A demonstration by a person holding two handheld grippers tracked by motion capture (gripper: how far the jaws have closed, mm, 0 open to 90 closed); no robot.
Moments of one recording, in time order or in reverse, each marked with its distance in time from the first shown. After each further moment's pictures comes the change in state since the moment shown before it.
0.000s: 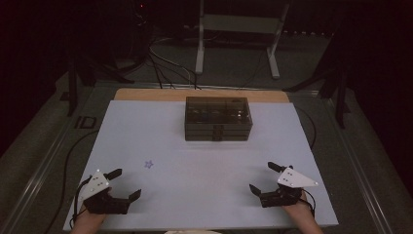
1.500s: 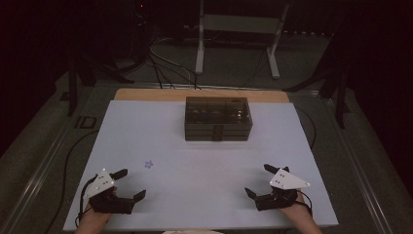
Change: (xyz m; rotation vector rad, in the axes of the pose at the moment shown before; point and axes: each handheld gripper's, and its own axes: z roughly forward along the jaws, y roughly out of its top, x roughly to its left) left arm -0.007 0.002 0.010 0.011 -0.053 -0.001; right arm 0.018 0.014 0.001 0.088 -0.010 -0.048
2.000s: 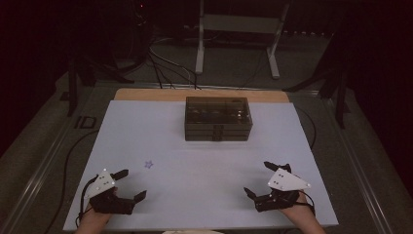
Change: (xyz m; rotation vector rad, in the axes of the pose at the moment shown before) left arm -0.001 0.000 0.000 -0.002 -0.006 0.000; right arm 0.012 0.031 -0.015 0.008 -0.024 -0.102
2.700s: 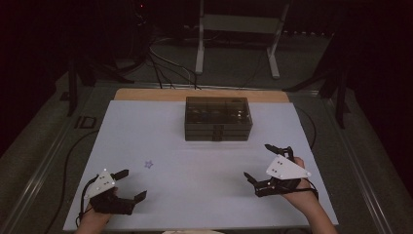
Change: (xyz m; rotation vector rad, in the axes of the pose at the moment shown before) left arm 0.000 0.000 0.000 -0.001 -0.007 0.001; right arm -0.020 0.040 0.000 -0.046 -0.083 -0.157
